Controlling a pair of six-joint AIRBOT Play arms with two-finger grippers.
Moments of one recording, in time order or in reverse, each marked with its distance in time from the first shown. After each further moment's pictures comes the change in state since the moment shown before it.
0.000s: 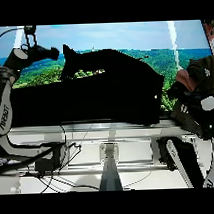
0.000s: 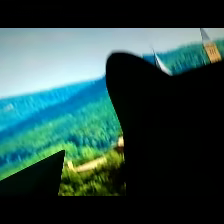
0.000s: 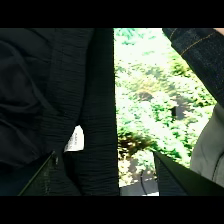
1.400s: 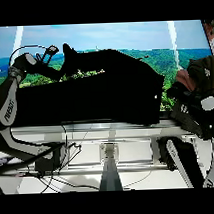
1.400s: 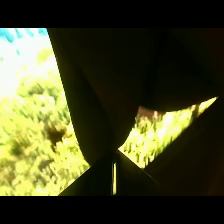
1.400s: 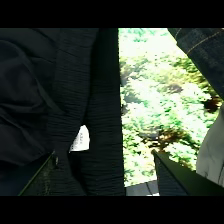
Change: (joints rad) left arm -0.027 -0.088 0.013 0.238 -0.244 0.069; right arm 0.000 0.000 0.000 0.023 0.000 0.000
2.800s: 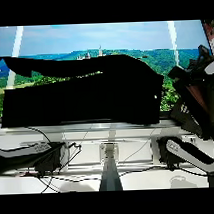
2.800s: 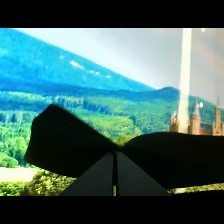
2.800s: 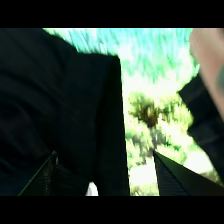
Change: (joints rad) left arm 0.654 0.219 0.144 -0.529 -0.245 -0.233; right arm -0.001 -0.500 0.442 -0.004 0.089 0.008
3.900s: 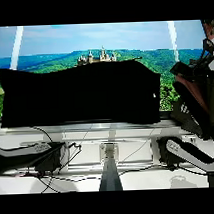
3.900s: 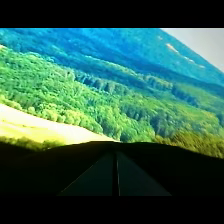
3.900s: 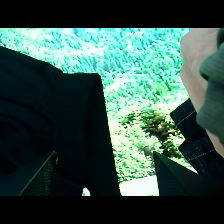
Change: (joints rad) left arm -0.032 -0.050 -0.055 0.359 0.198 -0.272; right arm 0.000 -0.005 0.051 -0.020 0.008 -0.001
